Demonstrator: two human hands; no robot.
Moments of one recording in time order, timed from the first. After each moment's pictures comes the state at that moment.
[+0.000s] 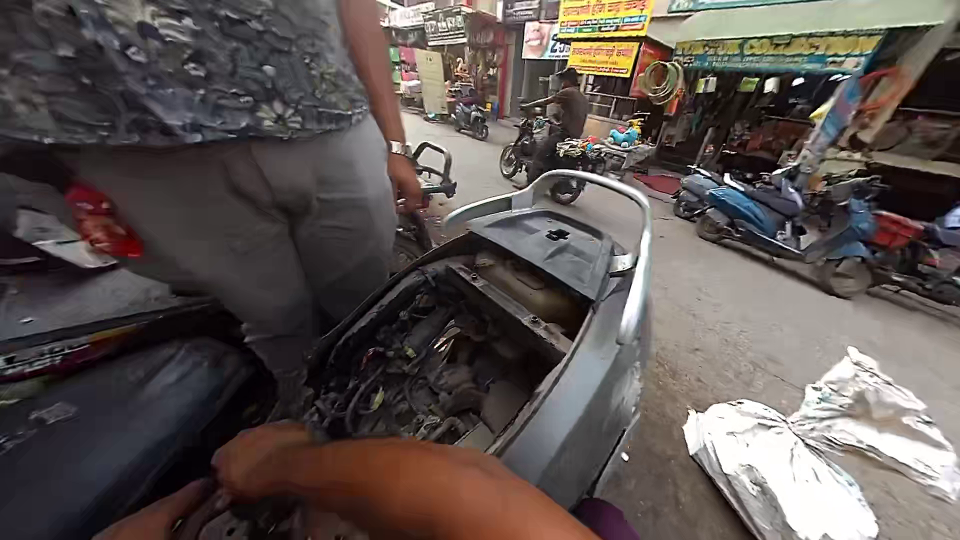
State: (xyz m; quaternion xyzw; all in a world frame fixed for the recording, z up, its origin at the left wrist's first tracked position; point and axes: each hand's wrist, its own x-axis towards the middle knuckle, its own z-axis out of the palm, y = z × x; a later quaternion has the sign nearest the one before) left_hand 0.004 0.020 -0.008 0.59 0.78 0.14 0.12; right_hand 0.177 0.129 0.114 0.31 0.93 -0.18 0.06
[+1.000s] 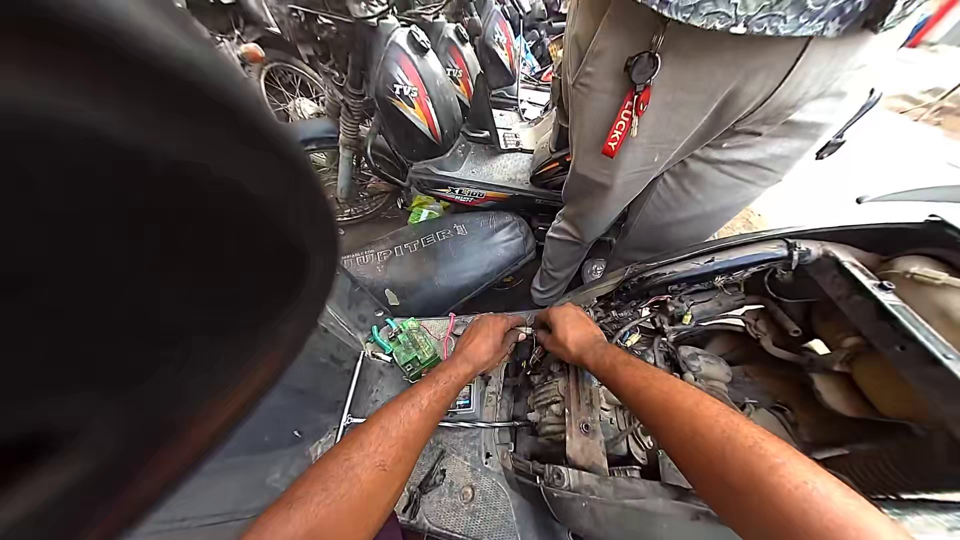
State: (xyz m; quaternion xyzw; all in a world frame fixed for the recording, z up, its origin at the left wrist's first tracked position) left_hand -0.017 -0.004 -0.033 0.53 0.81 0.20 0.12; right_hand 0.105 0.162 0.012 0.14 0.98 -0.11 0.08
